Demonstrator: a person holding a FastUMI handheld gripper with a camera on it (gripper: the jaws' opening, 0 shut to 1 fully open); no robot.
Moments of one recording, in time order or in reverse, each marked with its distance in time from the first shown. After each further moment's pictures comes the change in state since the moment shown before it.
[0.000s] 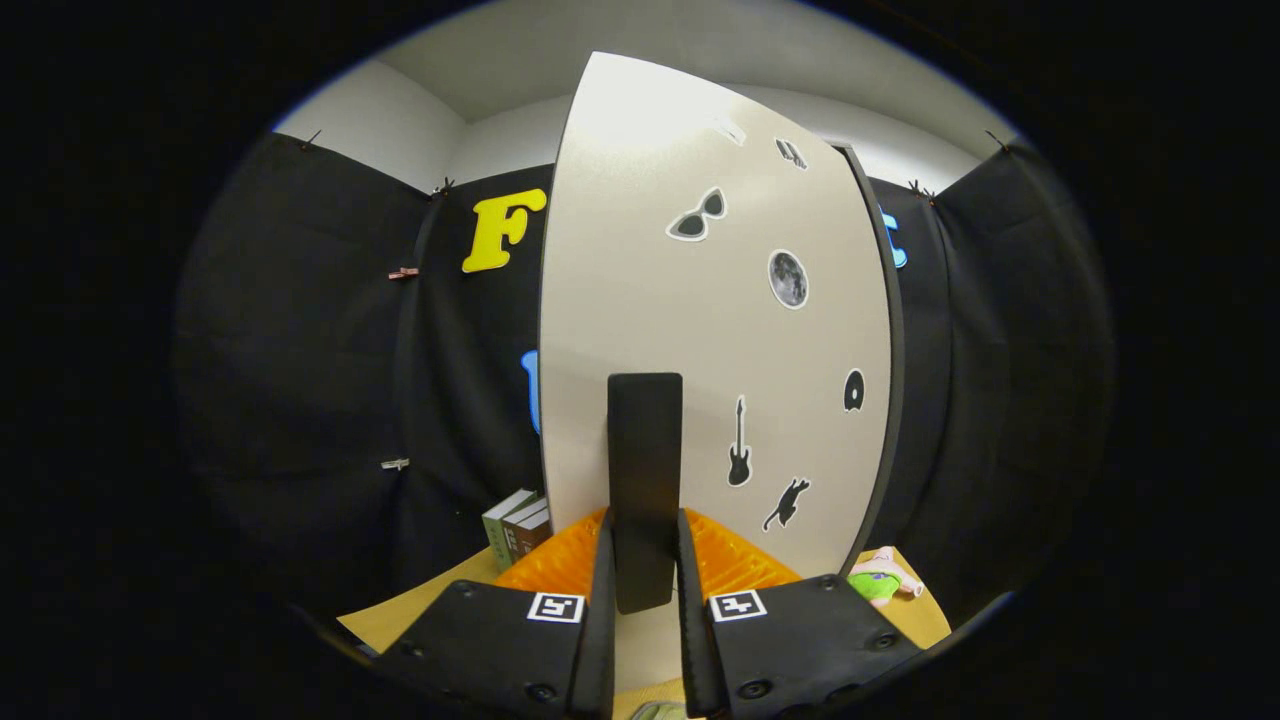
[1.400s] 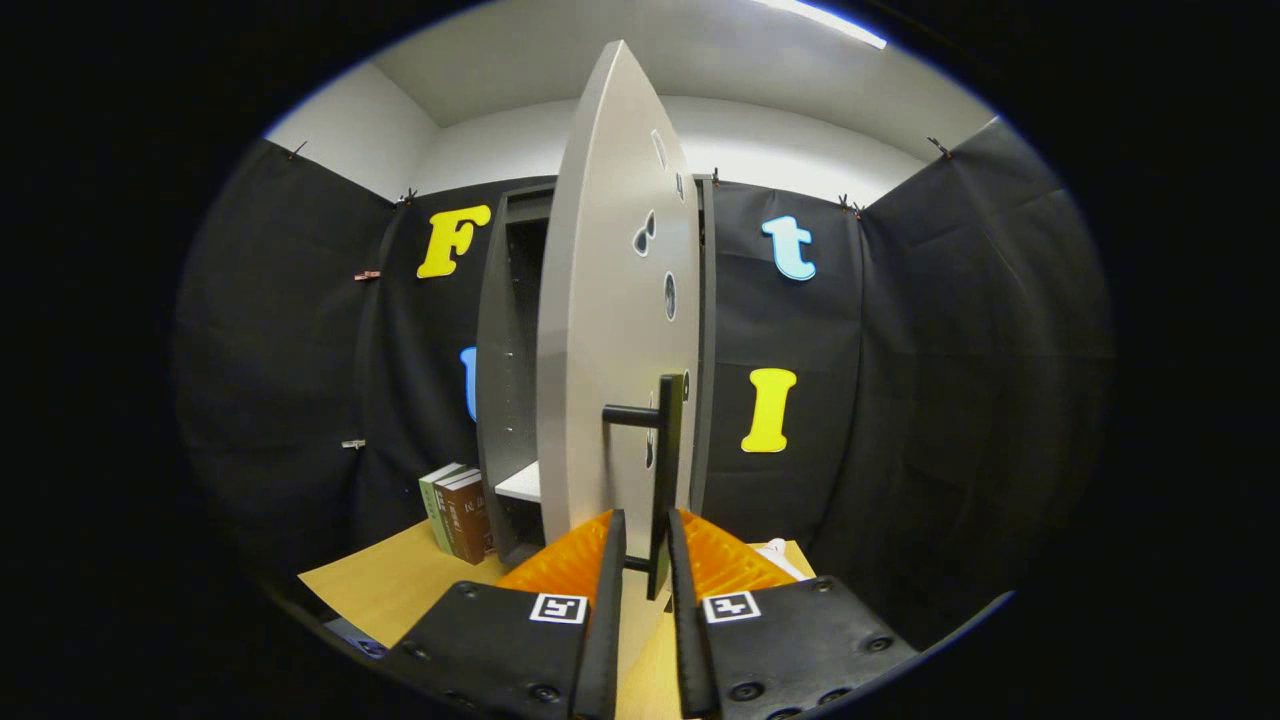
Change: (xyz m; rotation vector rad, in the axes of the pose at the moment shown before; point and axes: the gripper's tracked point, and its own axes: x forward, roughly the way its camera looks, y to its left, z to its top) arm -0.084 -0.117 0.008 -0.066 -0.019 -0.177
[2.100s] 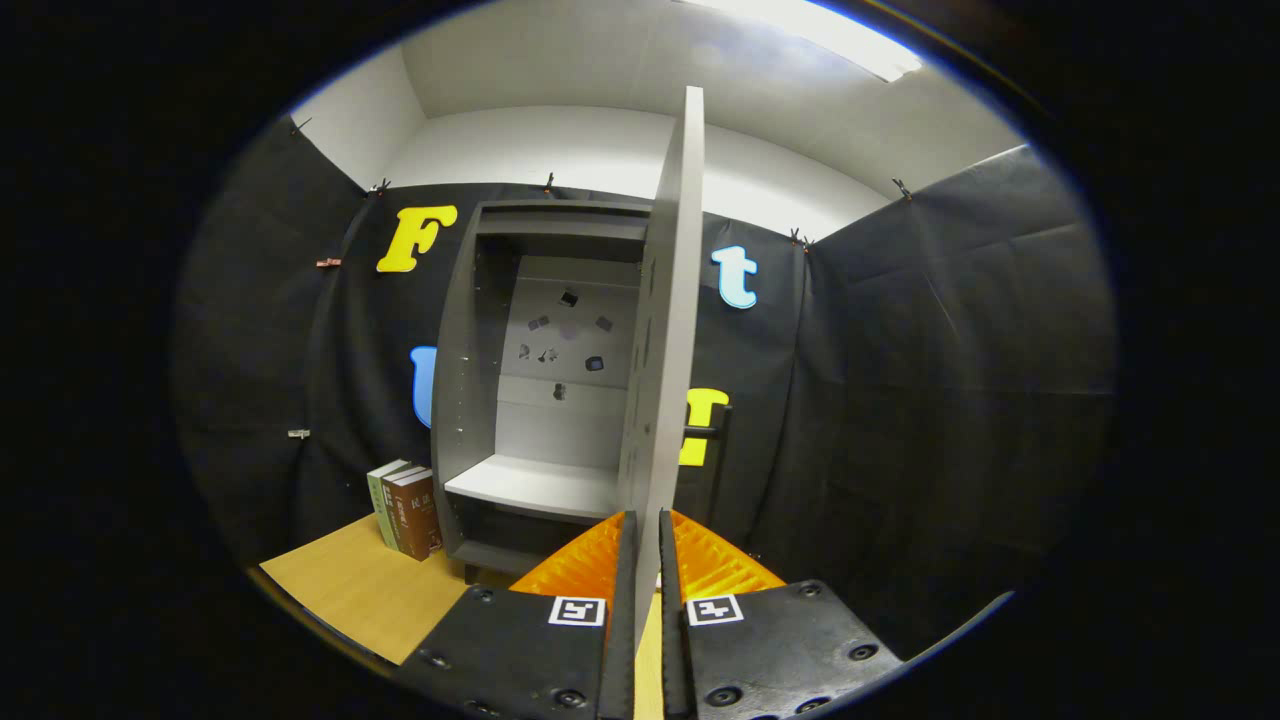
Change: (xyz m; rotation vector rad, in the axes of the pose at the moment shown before) arm -0.043 0.020 -0.002 -0.056 -0.020 -0.139
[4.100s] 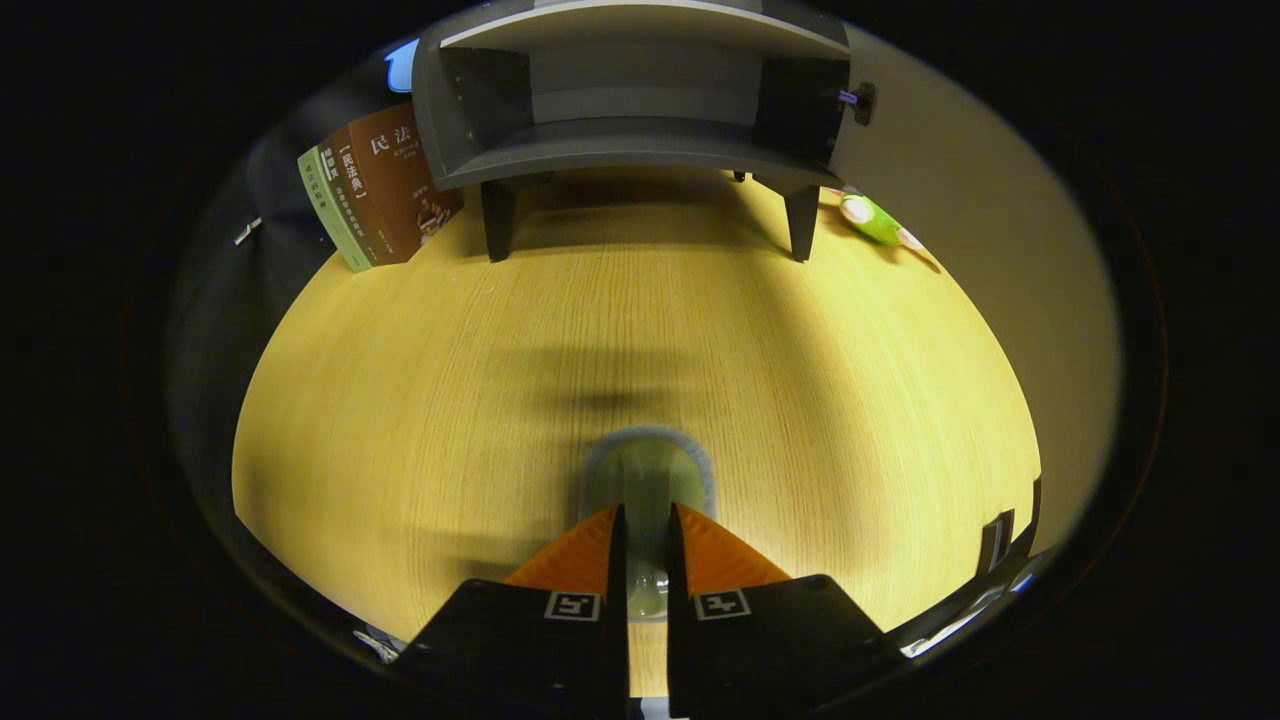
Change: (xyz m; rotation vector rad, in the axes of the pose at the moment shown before) arm 0.077 0.212 -0.491 0.061 1.045 0.026
